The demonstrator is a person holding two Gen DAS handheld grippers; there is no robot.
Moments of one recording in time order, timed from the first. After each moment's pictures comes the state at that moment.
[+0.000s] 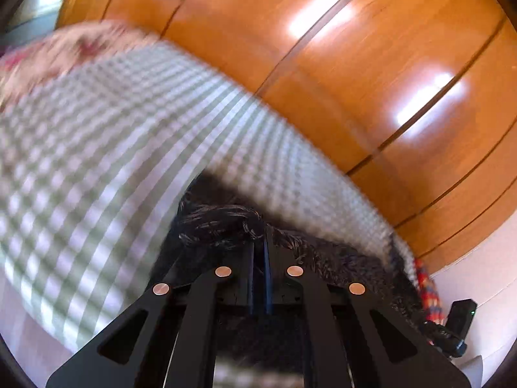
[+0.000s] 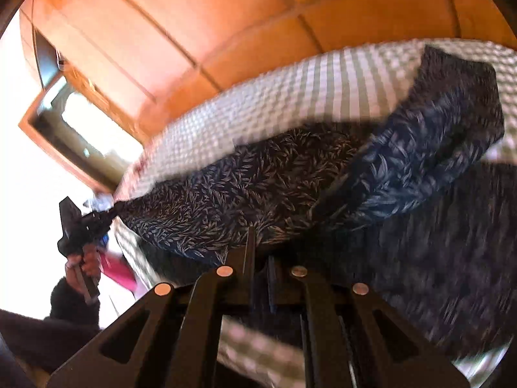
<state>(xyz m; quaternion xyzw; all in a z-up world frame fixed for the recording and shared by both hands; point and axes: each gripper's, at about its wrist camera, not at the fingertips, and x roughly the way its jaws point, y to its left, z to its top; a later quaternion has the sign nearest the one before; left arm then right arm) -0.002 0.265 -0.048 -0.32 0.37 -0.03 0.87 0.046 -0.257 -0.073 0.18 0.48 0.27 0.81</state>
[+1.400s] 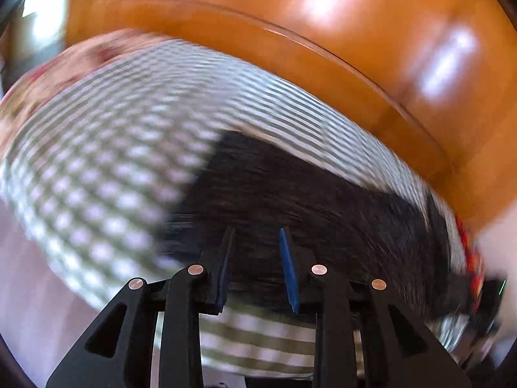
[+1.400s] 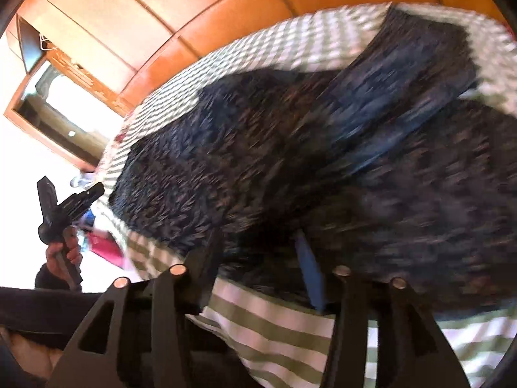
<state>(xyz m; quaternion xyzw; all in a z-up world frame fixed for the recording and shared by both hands) -0.036 0.201 -0.041 -0.19 0.41 -0.01 0.89 0.035 -0.325 -0.081 0.17 0.50 0.23 0.82</state>
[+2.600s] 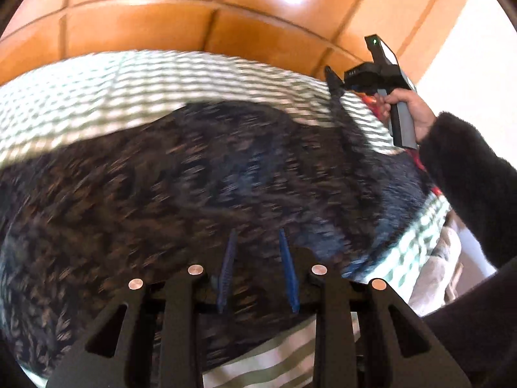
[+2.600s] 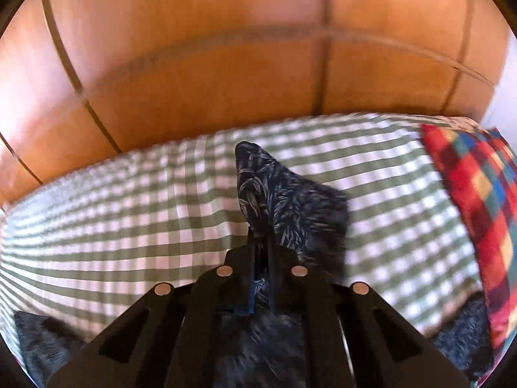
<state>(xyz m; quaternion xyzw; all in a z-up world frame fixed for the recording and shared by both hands) 0.026 -0.002 -0.065 -0.06 0.44 -0.30 0.84 0.233 -0.440 -0.017 0.13 0.43 -0.07 0.89</state>
